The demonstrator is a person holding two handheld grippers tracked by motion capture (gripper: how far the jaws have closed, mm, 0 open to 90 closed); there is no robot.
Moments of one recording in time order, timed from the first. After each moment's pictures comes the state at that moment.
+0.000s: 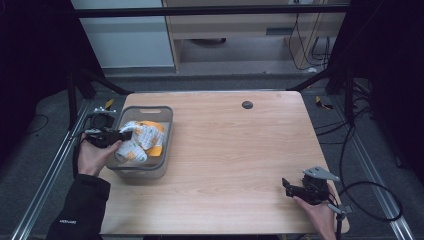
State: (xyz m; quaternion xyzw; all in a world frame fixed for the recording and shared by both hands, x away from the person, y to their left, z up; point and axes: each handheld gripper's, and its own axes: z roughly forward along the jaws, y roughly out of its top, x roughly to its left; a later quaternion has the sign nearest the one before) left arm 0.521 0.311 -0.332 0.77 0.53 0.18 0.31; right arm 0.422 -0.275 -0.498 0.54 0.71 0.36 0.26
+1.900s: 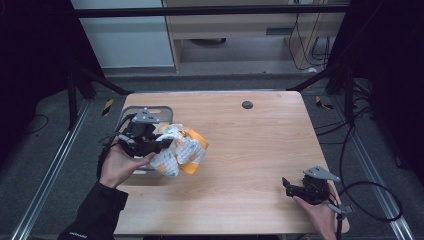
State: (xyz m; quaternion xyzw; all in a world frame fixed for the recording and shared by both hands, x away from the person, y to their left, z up) left arm 0.468 0.192 -0.288 0.86 0.34 0.15 0.34; right arm 0.421 -0.275 -0.496 0.54 0.71 0.37 0.27
